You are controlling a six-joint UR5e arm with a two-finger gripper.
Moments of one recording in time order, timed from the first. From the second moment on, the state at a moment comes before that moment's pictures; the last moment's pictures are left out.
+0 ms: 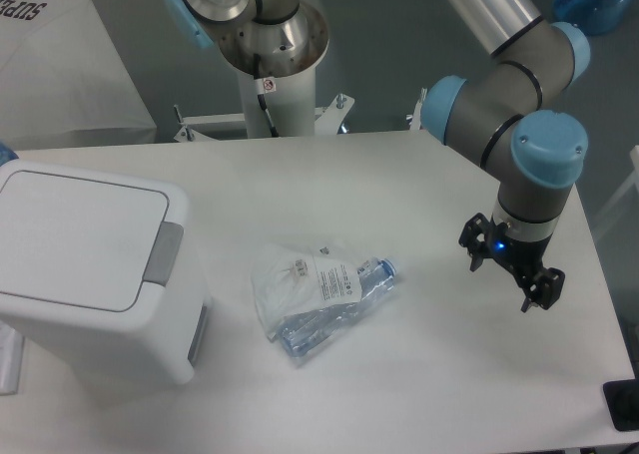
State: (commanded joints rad) arm 2.71 -2.09 -1.43 -1.02 1.52 1.56
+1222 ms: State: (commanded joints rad) arm 2.70 -2.06 -1.43 -1.01 1.22 0.99
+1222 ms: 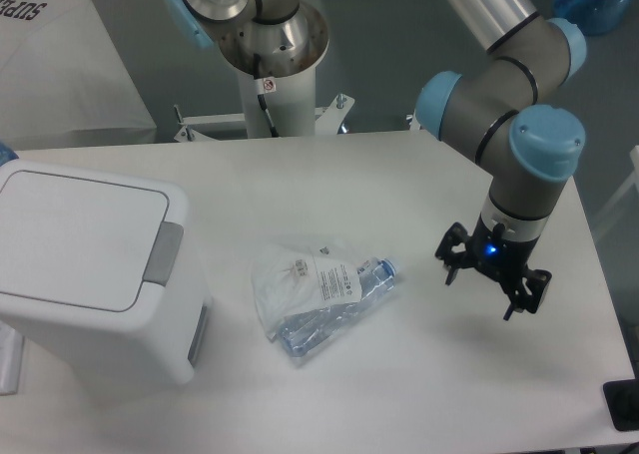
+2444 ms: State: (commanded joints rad) arm 2.53 -1.89 -1.46 -0.98 0.79 0.51
